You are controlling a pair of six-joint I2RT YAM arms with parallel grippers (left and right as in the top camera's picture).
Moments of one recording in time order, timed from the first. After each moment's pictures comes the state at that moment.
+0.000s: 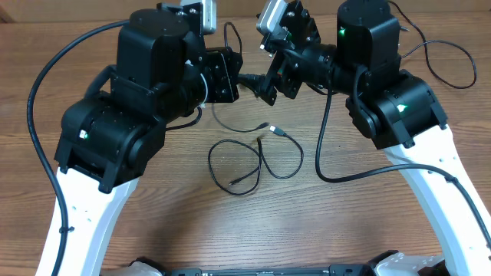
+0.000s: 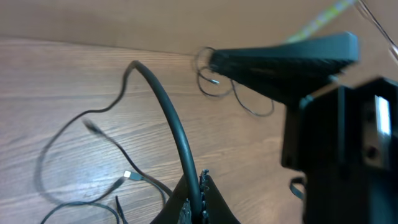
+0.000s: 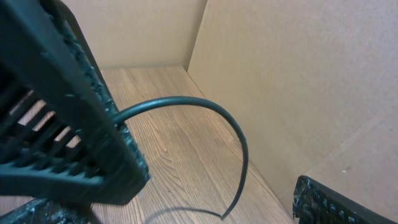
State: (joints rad) left arm -0.48 1.46 2.00 -1.07 0.21 -0.53; right arm 0.47 1.51 1.76 -0.57 -0.53 -0.43
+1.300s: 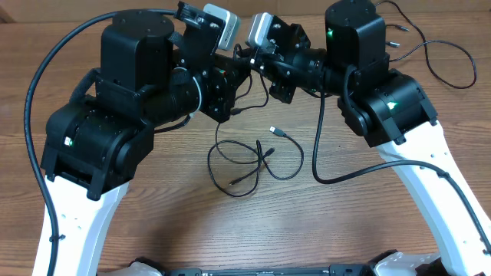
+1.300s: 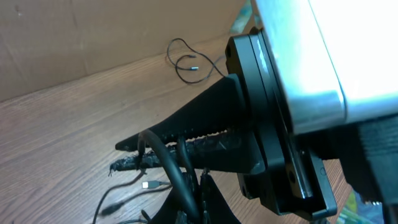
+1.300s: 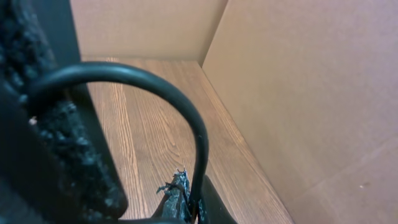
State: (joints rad) left arm -0.45 1.44 2.02 -1.11 0.38 -0.15; right arm 0.49 1.53 1.76 -0.60 -0.57 -0.52
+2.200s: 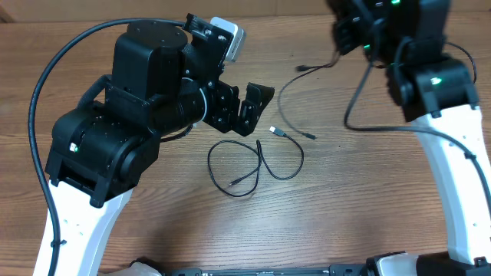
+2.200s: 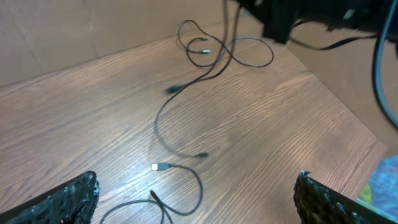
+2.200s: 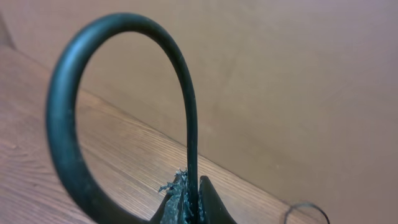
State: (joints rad) left arm -0.49 1.43 2.02 -1.17 0.28 -0.15; right arm 0.17 1.55 1.76 -0.55 -0.23 -0.28
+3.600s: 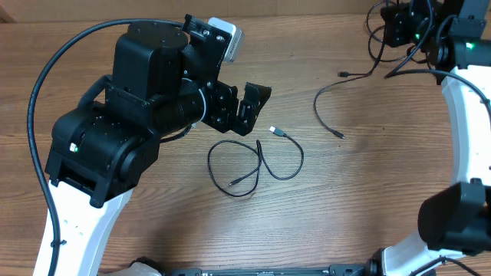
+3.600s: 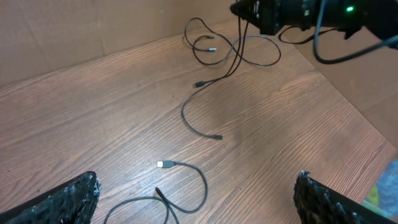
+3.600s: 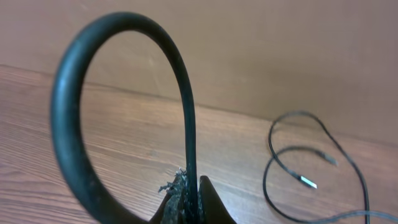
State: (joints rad) left arm -0.49 1.43 2.02 -1.18 0.26 -0.15; right arm -0.15 1.80 1.76 -0.56 -0.41 -0.19
